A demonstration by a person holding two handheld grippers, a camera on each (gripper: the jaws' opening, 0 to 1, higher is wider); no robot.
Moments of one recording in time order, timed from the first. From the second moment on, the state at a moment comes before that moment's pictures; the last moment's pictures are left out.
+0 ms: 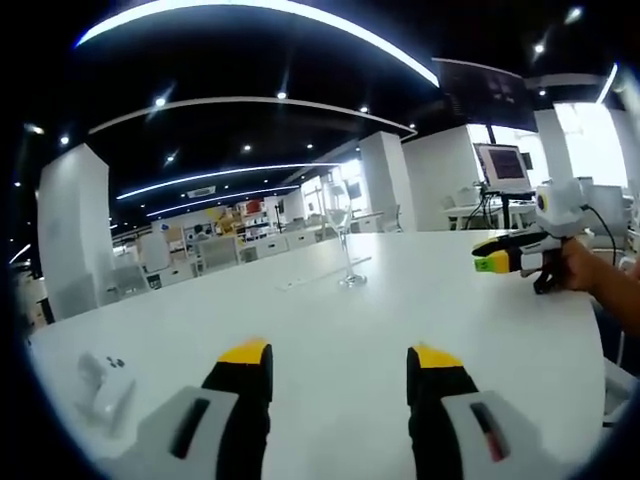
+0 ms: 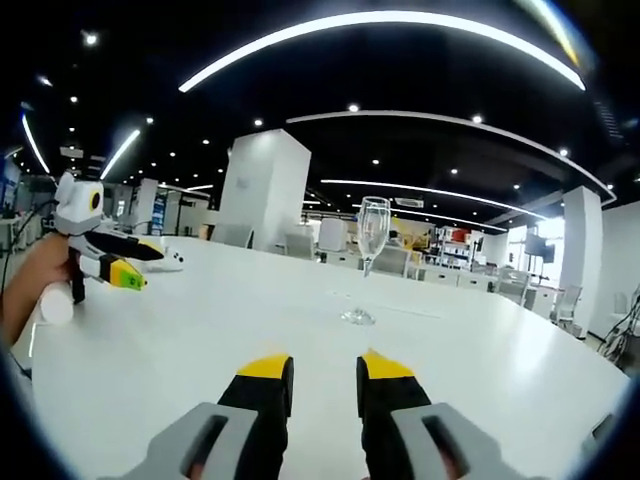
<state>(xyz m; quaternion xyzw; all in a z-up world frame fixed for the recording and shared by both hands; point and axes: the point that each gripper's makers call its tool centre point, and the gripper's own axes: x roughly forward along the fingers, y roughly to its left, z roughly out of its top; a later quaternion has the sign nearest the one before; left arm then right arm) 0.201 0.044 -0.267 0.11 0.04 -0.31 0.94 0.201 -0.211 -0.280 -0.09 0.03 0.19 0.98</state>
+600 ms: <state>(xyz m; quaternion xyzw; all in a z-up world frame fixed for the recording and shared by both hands) 0.205 0.045 -0.268 0.11 0.04 -0.31 0.94 0.201 -0.212 -0.277 -0.08 0.03 0.19 0.98</state>
